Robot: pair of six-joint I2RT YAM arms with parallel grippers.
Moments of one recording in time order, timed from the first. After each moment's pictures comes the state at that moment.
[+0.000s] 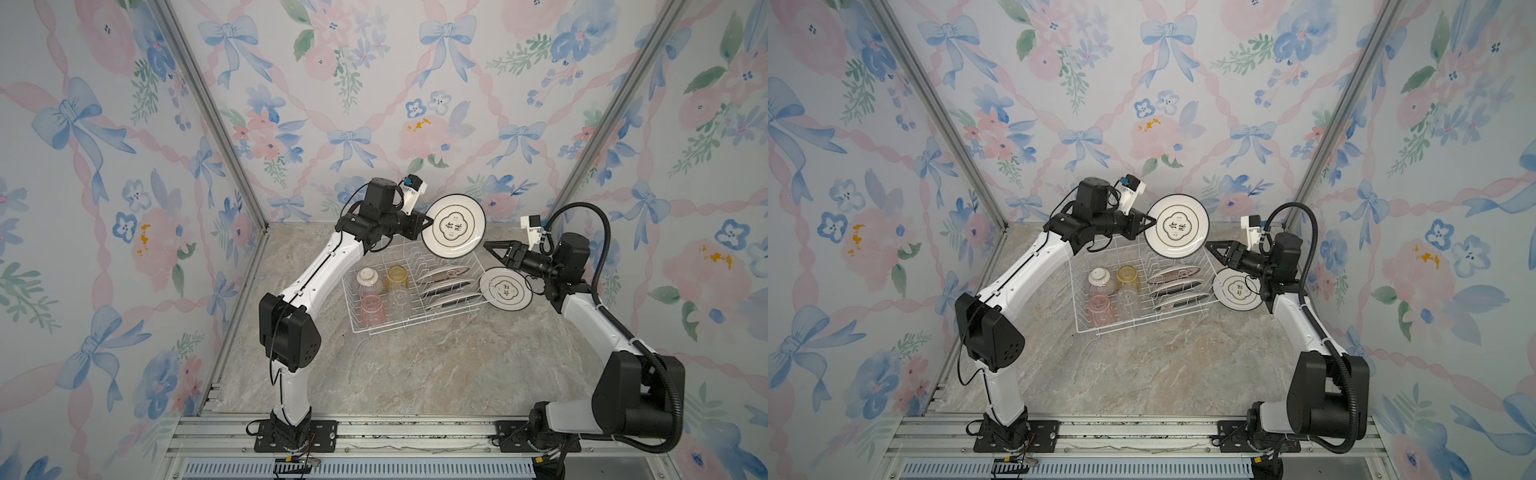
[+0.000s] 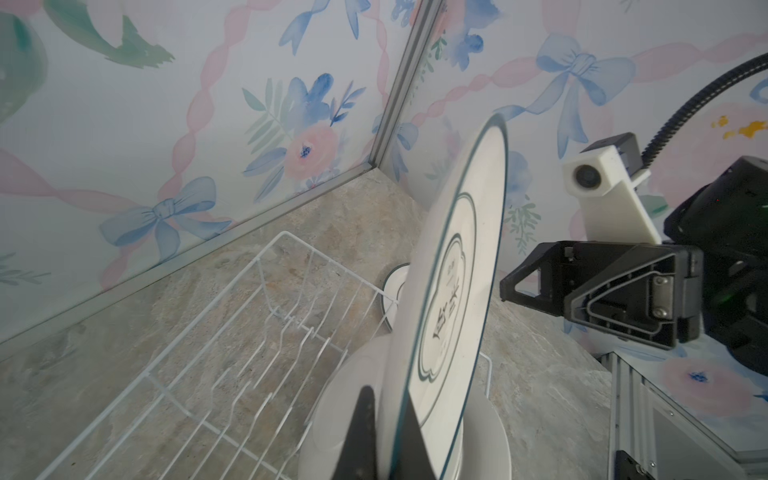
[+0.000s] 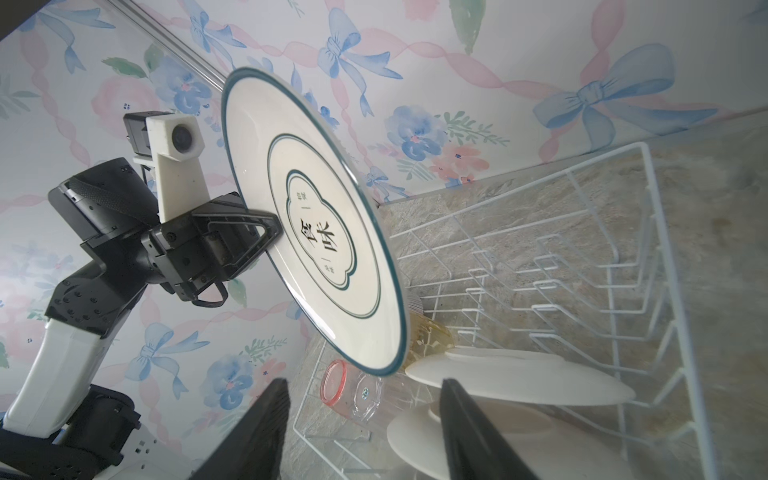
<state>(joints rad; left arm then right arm) -0.51 1.92 1.96 -0.48 0.52 -0.15 -0.07 1.41 0.96 0.27 -1.02 0.70</state>
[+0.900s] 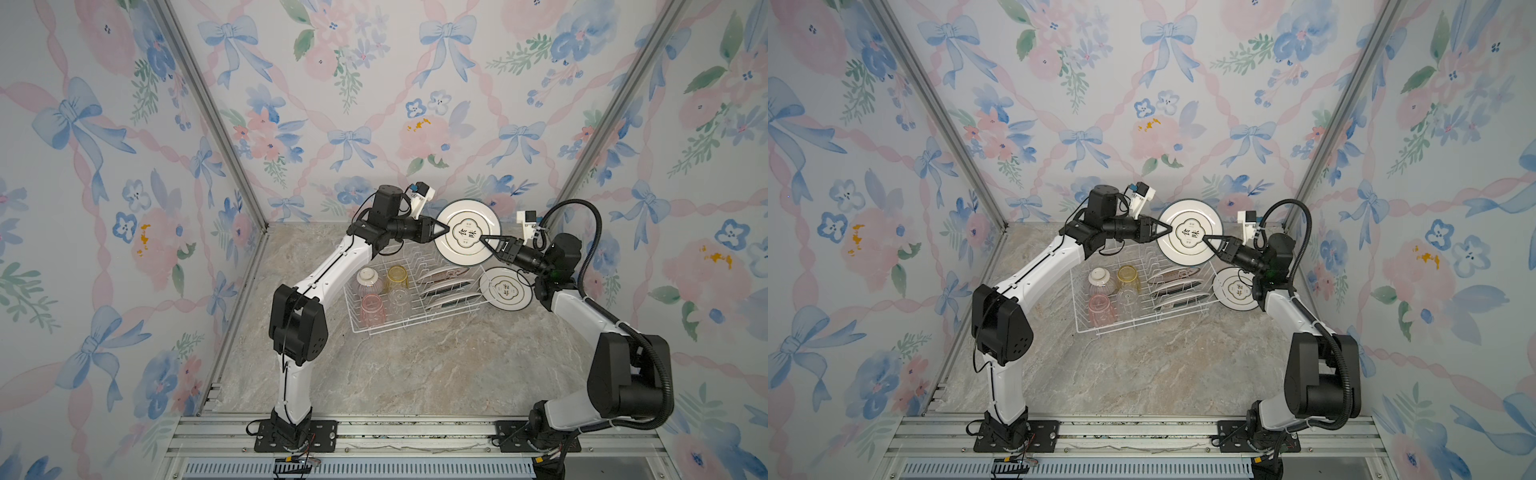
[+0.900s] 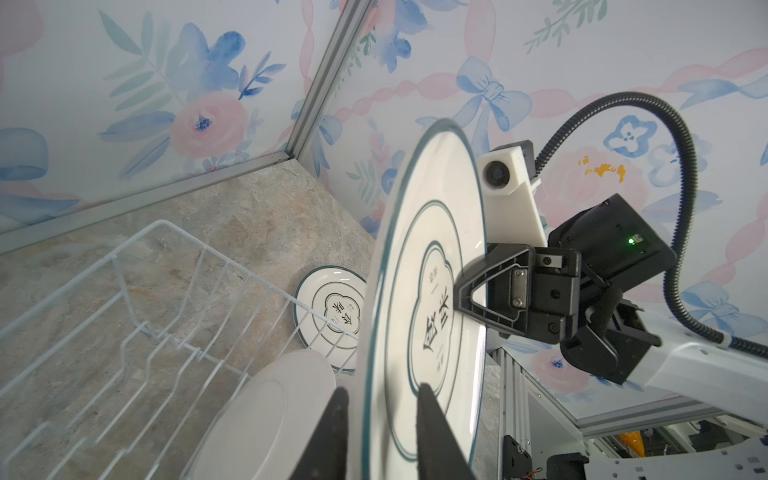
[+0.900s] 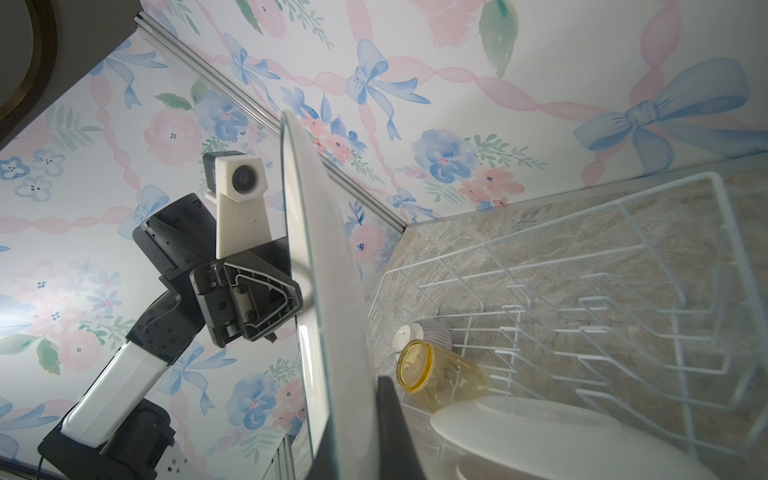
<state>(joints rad) -0.53 1.99 1.90 -0.28 0.72 -0.34 -0.05 1.50 0.94 0.59 -1.01 0.92</state>
